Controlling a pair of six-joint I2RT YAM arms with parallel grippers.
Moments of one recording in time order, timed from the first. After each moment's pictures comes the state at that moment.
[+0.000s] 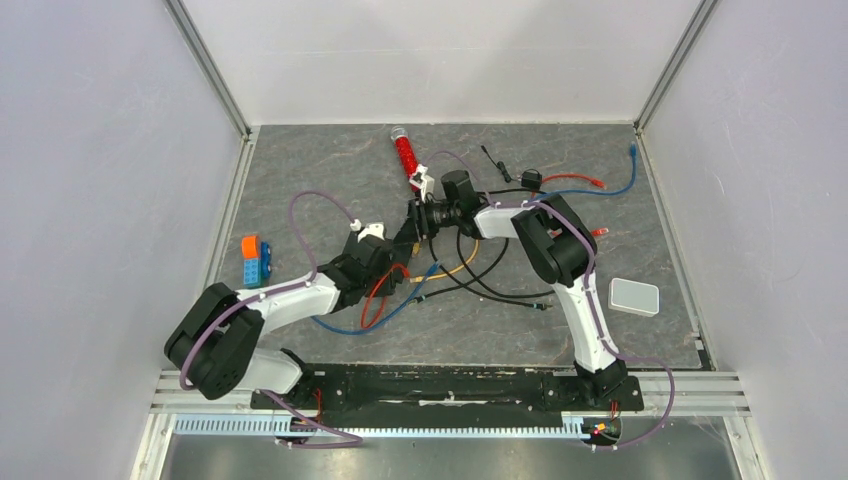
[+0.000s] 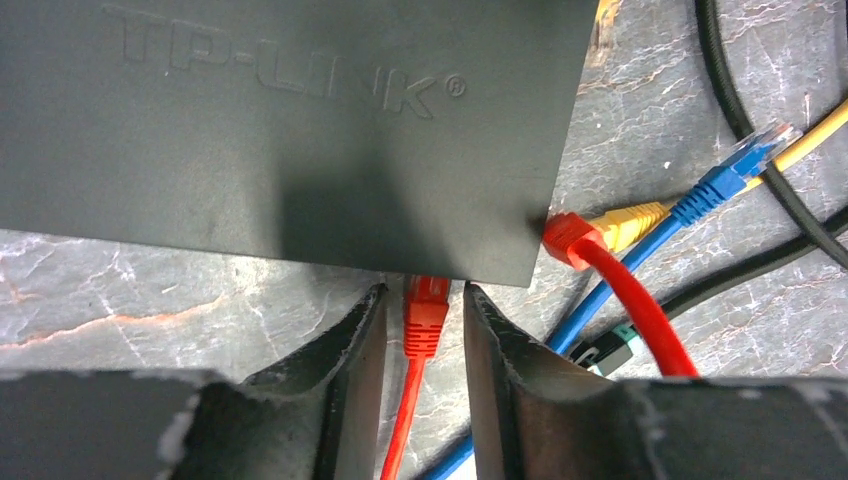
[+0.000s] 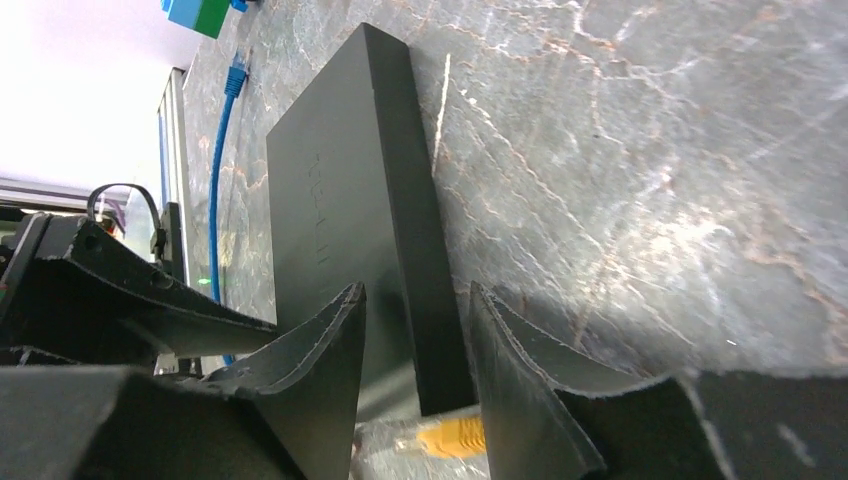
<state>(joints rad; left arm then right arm) -0.66 1.38 0.58 -0.12 -0.21 -0.60 0.58 2.31 1.41 0.35 -0.82 0.40</state>
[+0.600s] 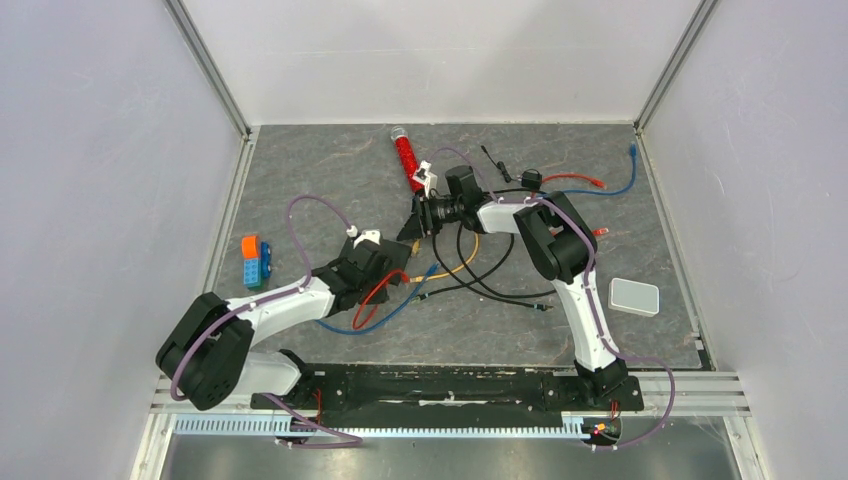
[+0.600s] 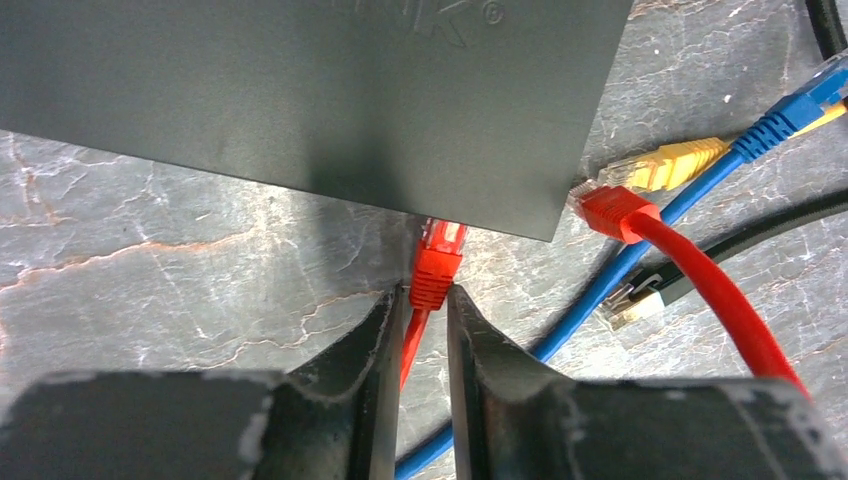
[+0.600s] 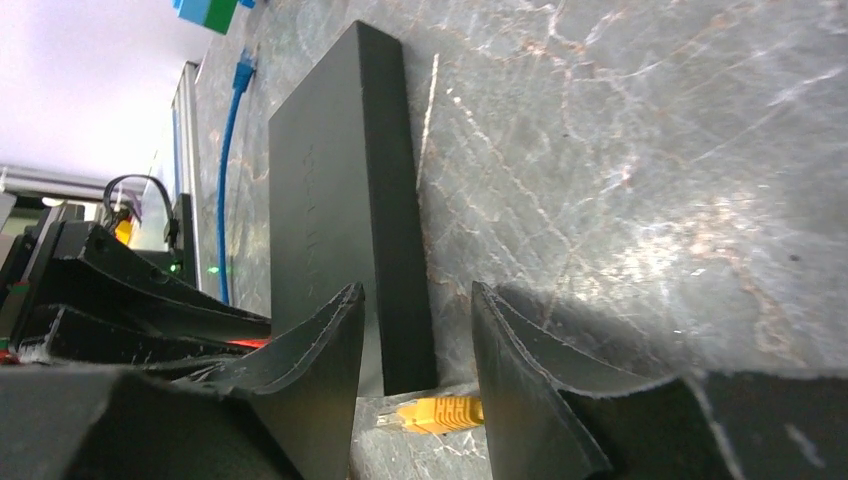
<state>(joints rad) -0.66 1.31 0.56 -0.25 -0.20 -0.61 0.54 2.34 1.48 0.25 -0.88 0.39</state>
